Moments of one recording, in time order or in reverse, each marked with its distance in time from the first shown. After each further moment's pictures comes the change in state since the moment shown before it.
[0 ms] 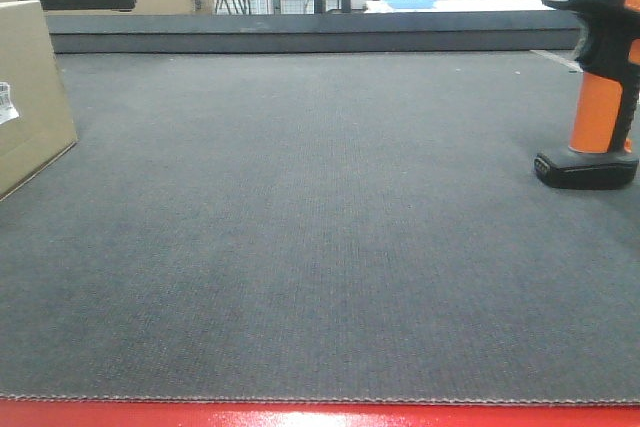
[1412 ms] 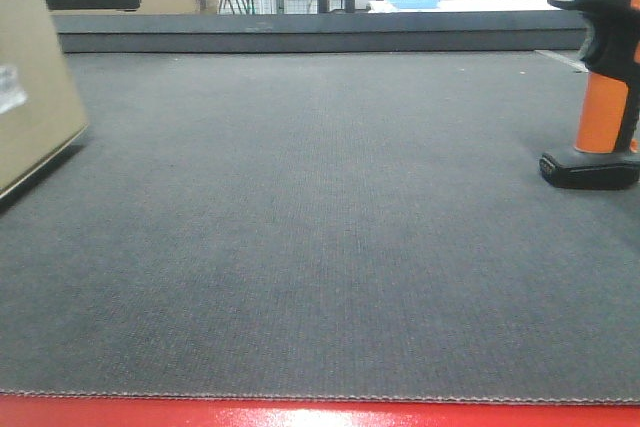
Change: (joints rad) left arm -0.006 0.453 -0.158 -0.101 0.016 0.052; right arm 0.019 0.000 0.000 0.002 -0.002 0.000
